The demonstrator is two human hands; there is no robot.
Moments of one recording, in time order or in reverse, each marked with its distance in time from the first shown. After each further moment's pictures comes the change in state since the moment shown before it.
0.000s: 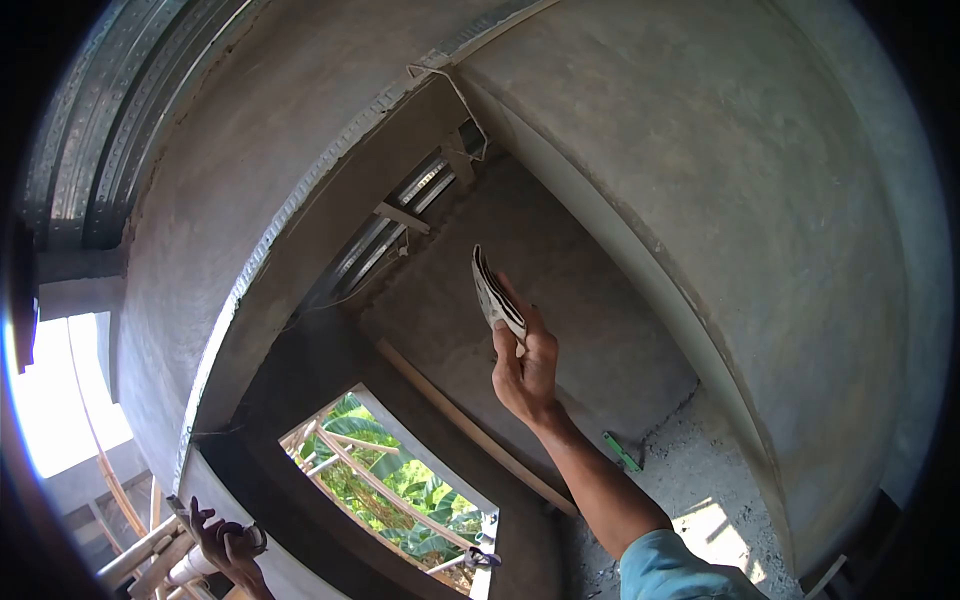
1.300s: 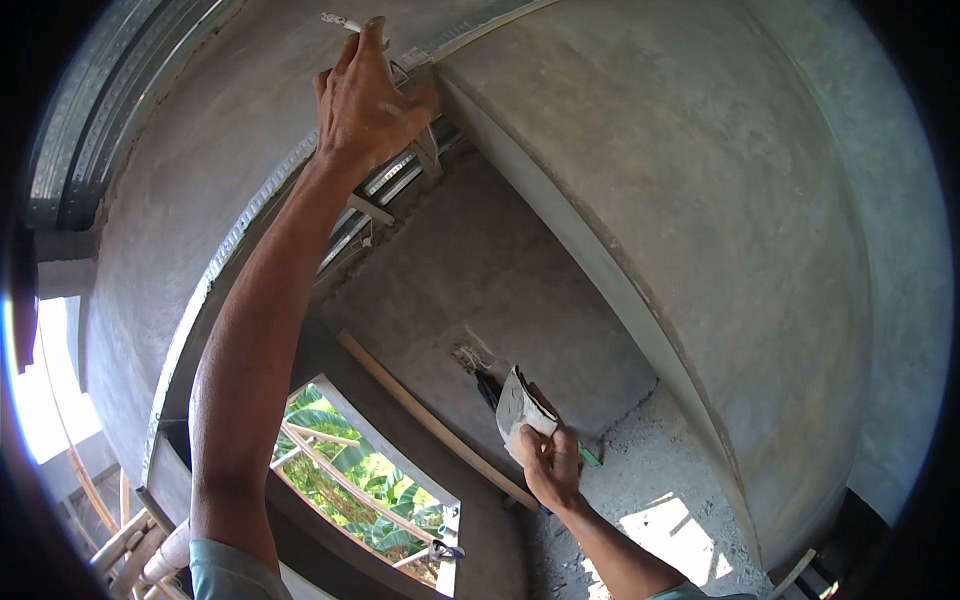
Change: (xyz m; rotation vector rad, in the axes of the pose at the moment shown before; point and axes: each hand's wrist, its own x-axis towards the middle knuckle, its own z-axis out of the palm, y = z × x) left_hand 0.140 0.446 0.294 -0.280 -0.156 0.806; right_hand -0.140 -0.048 -0.086 -0.061 0.041 0.598
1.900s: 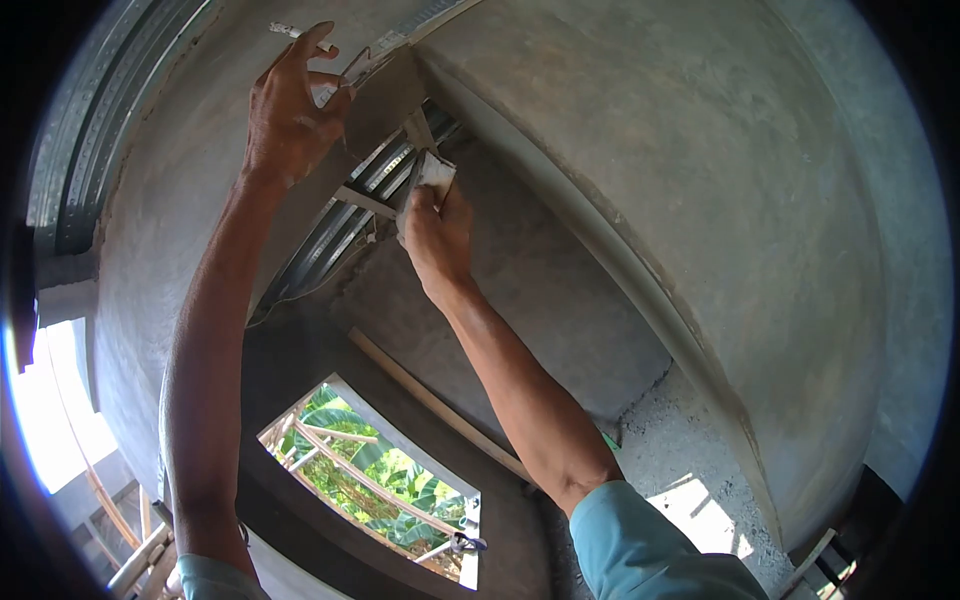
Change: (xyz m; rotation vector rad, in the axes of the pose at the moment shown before) left_hand -0.007 -0.040 -0.030 -0.148 -0.082 0.126; right_hand 0.213 -0.129 0.148 0.492 0.038 -0.218
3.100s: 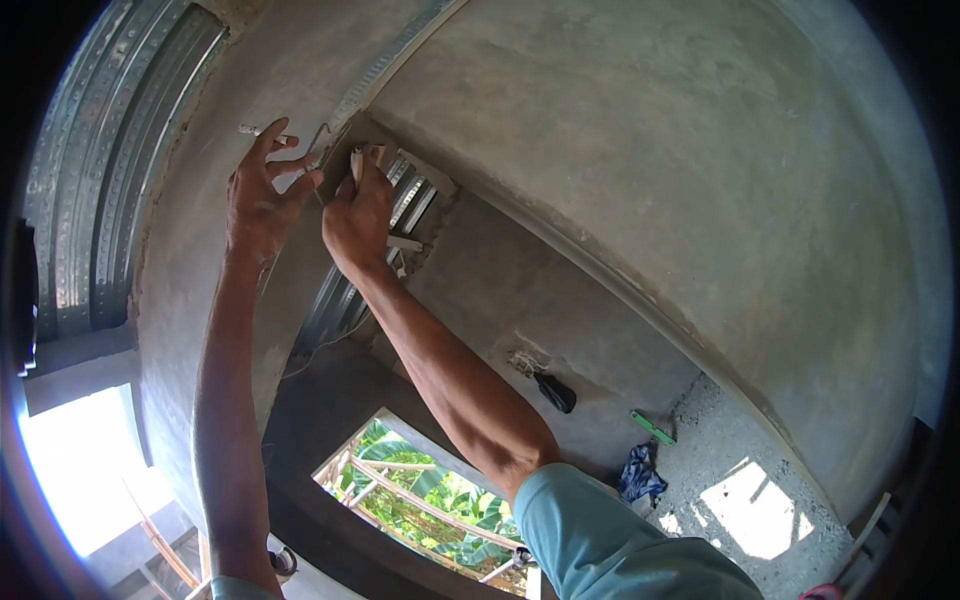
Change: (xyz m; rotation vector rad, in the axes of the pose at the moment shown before) left_hand 0.008 0.000 -0.014 -0.026 -0.170 -0.174; right_hand 0.055 -0.023 0.078 -0.101 0.101 -0.386
